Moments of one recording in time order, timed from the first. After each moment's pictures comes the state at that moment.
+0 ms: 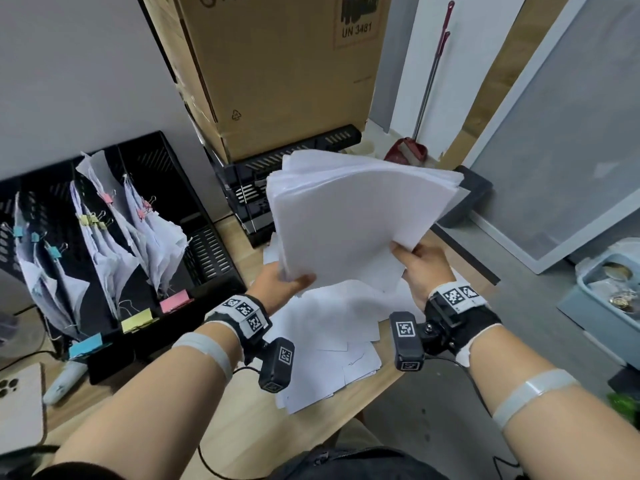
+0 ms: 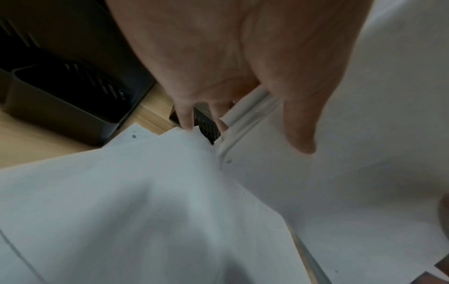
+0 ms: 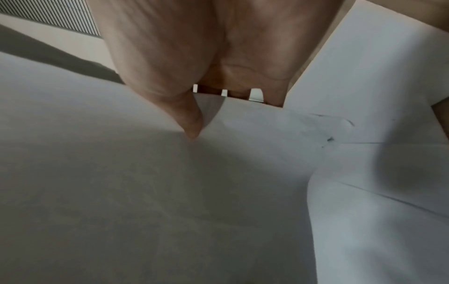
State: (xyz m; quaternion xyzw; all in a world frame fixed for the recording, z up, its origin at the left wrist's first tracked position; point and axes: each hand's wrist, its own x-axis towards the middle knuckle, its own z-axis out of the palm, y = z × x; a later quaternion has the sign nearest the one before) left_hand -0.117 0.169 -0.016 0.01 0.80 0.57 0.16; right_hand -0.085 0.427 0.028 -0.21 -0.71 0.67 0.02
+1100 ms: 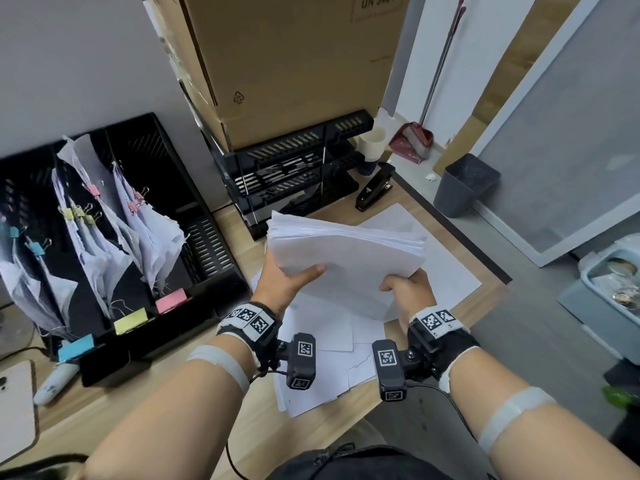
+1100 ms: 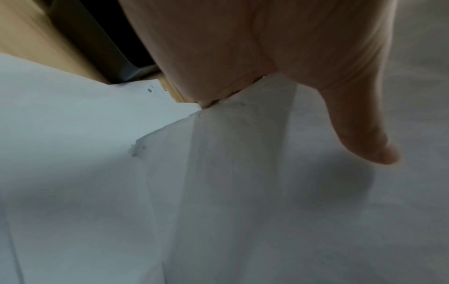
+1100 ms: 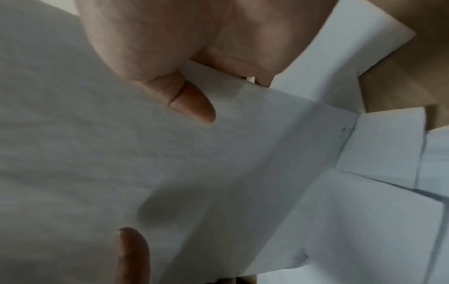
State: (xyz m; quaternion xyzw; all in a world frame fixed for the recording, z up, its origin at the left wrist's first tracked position) left_hand -0.123 0.175 -0.037 -0.05 0.65 0.75 0.13; right_hand -0.078 0.388 0.008 -0.32 -0.70 0.64 -0.03
